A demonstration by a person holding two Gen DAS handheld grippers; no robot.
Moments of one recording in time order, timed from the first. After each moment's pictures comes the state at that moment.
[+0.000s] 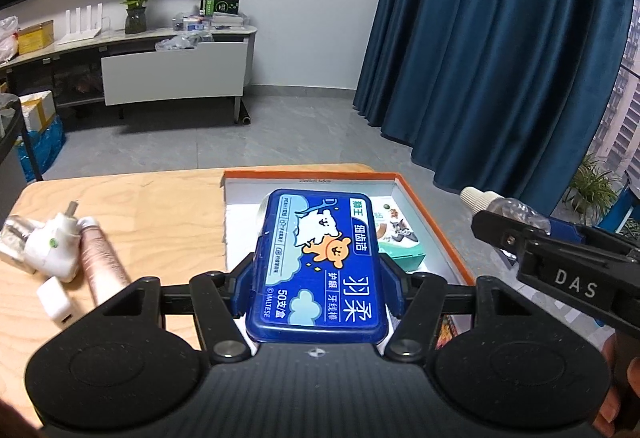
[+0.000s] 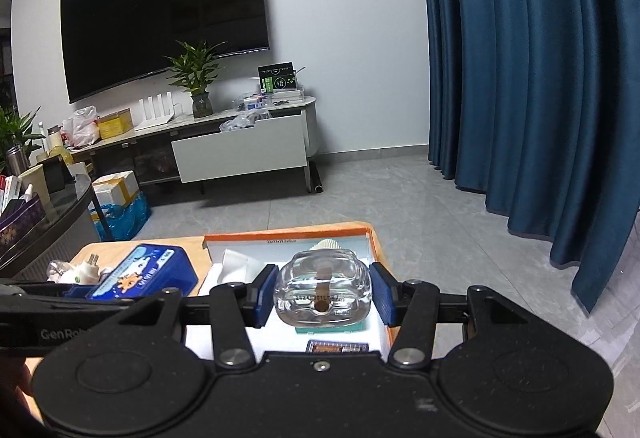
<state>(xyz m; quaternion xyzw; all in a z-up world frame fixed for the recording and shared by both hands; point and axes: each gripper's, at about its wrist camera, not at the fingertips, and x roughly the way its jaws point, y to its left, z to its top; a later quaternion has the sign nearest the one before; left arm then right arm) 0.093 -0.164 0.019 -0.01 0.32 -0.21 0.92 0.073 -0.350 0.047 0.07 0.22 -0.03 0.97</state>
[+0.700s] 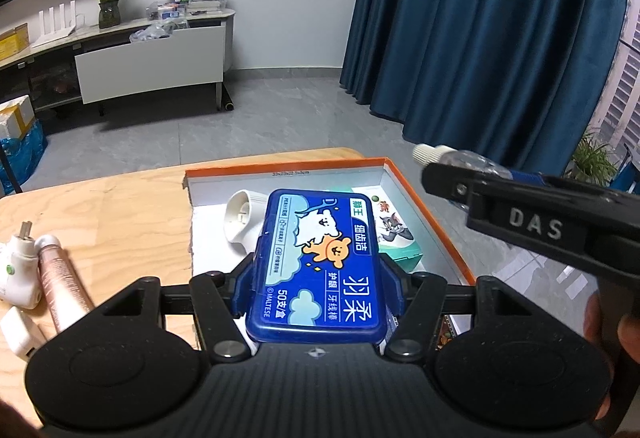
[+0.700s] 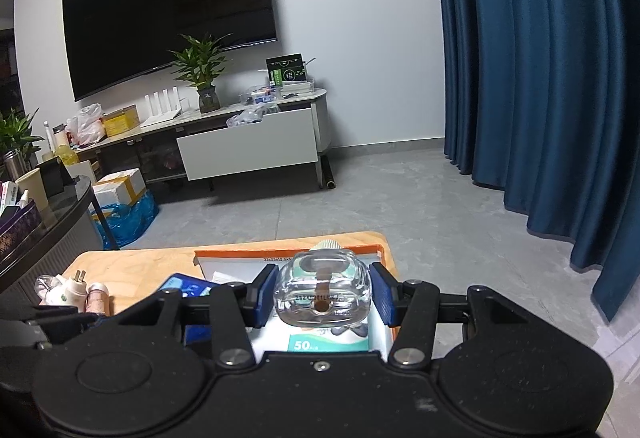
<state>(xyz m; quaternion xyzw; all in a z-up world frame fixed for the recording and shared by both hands) 0.125 -0.193 0.004 0.02 0.34 -0.22 0.91 0.123 -0.352 0.040 0.08 0.23 -0.01 0.97</state>
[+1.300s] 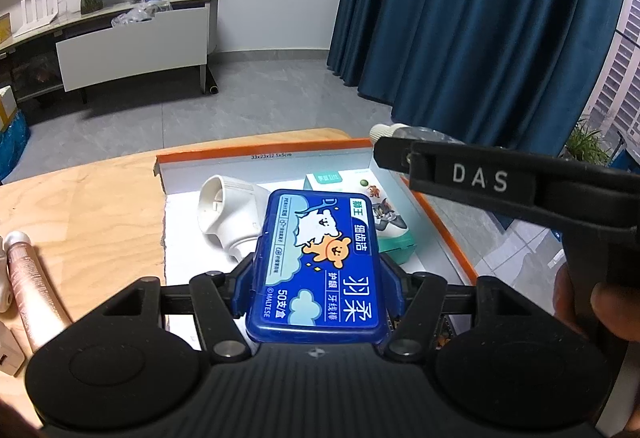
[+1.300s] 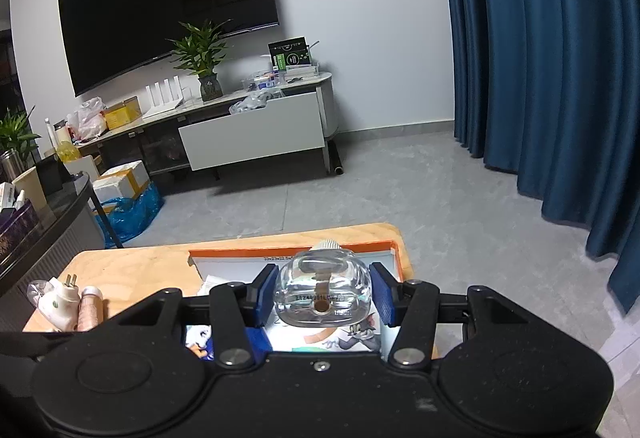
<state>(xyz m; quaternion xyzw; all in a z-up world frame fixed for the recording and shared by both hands) 0.145 -0.205 -0.013 0.02 0.37 -0.24 0.90 0.159 -0.357 0.027 0.10 0.26 0.00 0.96</state>
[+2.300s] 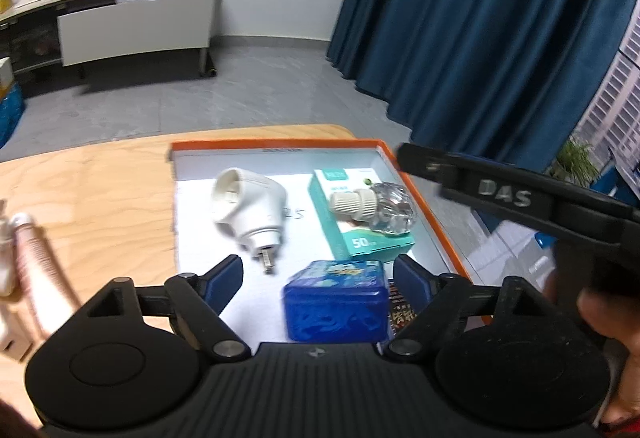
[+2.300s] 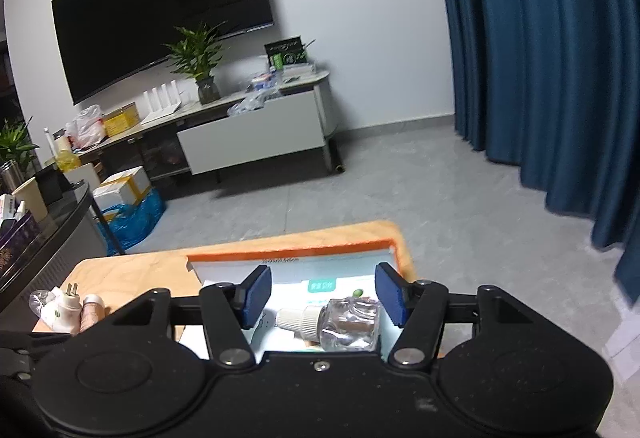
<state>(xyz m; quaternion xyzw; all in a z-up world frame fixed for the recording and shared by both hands) 0.143 -0.182 -0.005 -0.02 0.39 -0.25 0.89 0.153 -0.361 0.035 0.11 0.25 -0.01 0.96</state>
